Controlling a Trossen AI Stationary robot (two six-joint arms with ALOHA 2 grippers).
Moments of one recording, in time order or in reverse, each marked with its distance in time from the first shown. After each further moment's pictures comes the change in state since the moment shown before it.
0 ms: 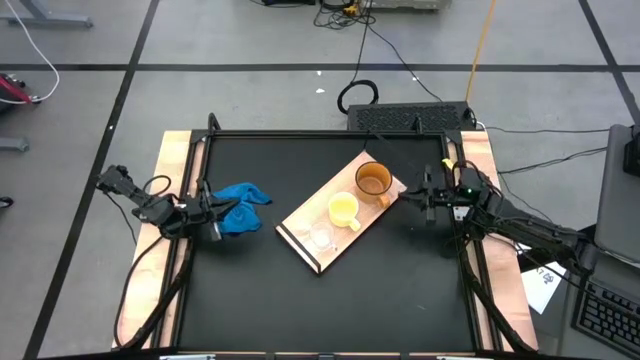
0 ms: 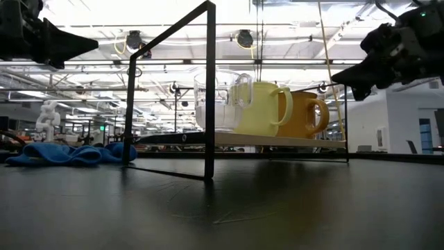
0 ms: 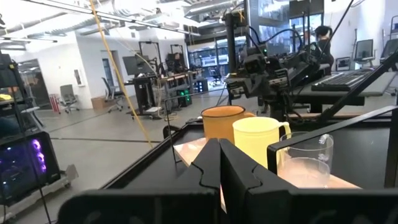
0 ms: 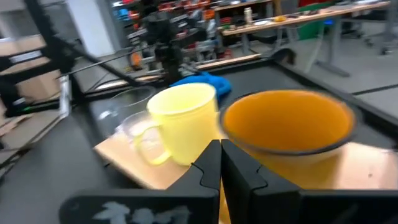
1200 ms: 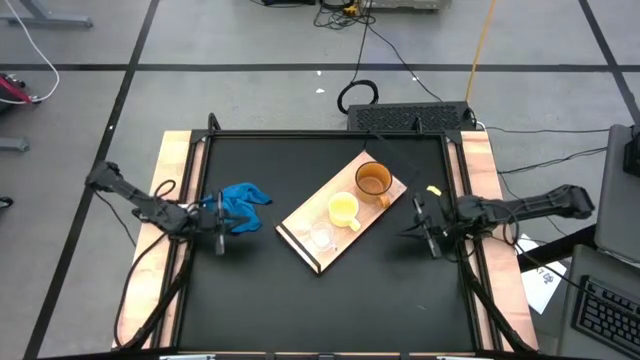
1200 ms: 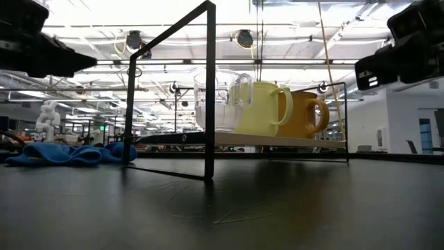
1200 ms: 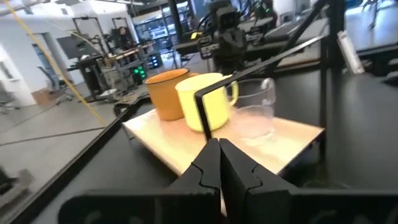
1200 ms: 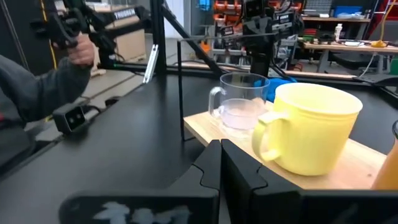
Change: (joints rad) left arm 0.043 0.172 0.001 -0.092 0.243 -0.087; right arm 0.691 0.023 -0.058 0.125 0.377 -0.133
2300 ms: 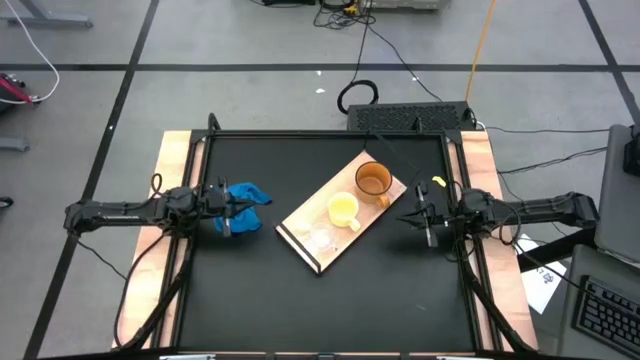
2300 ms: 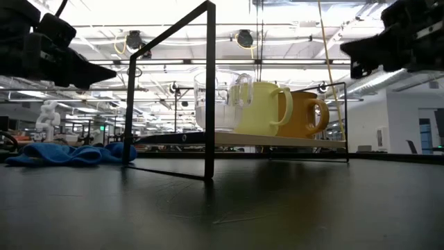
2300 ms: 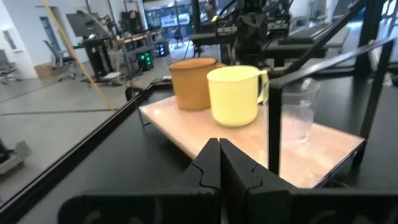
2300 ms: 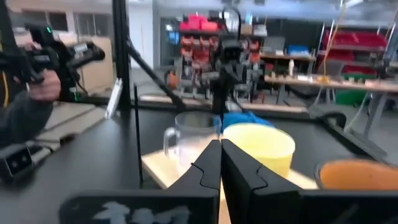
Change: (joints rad) left arm 0.585 -0.008 0.000 -0.022 0.536 -0.071; right arm -0.125 0.035 -0.004 0.188 0.013 -0.028
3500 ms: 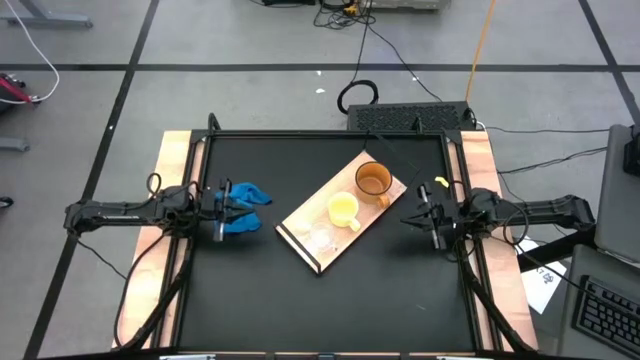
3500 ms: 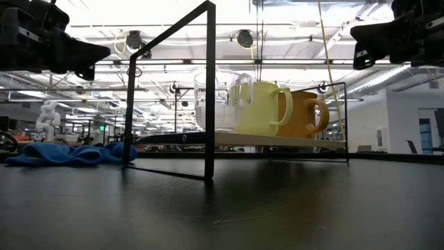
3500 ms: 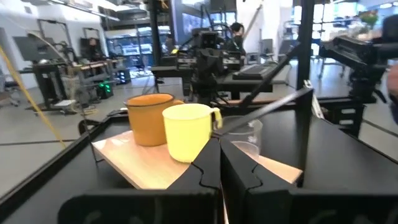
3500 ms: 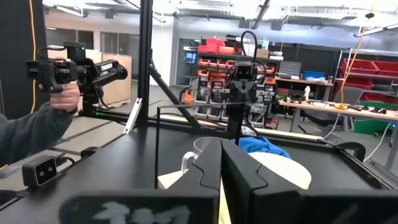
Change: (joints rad) left arm -0.003 0.000 0.000 0.121 0.187 -0.051; right arm 0.005 -0.100 0.001 -0.016 -0.076 -0.024
